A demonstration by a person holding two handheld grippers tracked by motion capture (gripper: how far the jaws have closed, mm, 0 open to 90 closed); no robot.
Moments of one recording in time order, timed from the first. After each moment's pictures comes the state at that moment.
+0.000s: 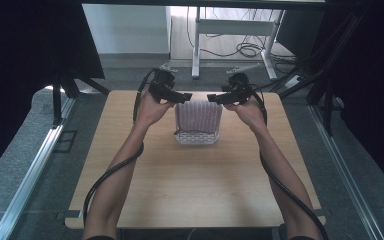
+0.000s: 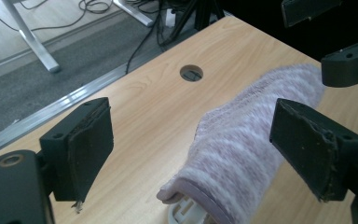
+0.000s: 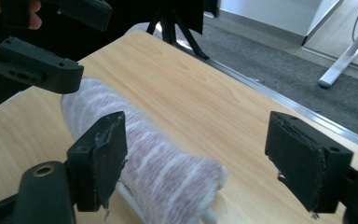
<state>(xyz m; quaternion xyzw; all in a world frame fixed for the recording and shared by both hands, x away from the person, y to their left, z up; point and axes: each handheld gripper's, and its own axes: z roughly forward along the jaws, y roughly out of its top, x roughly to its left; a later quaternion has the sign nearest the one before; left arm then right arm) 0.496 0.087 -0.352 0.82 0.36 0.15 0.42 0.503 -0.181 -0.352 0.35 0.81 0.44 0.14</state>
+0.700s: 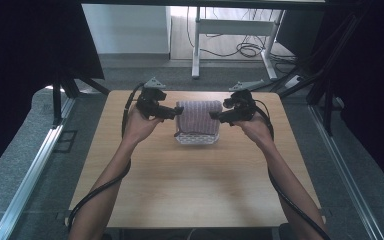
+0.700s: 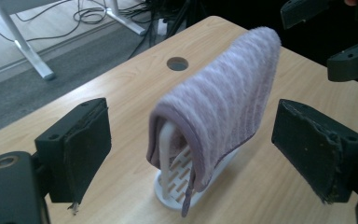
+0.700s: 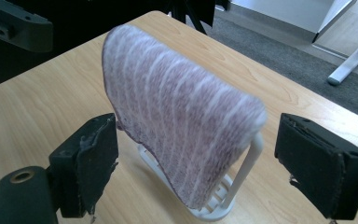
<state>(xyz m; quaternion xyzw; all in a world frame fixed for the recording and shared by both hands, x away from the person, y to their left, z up) 0.442 0.116 -0.366 0.81 0.34 0.15 0.45 0.455 -0.190 -0.368 0.33 0.83 0.44 0.14</state>
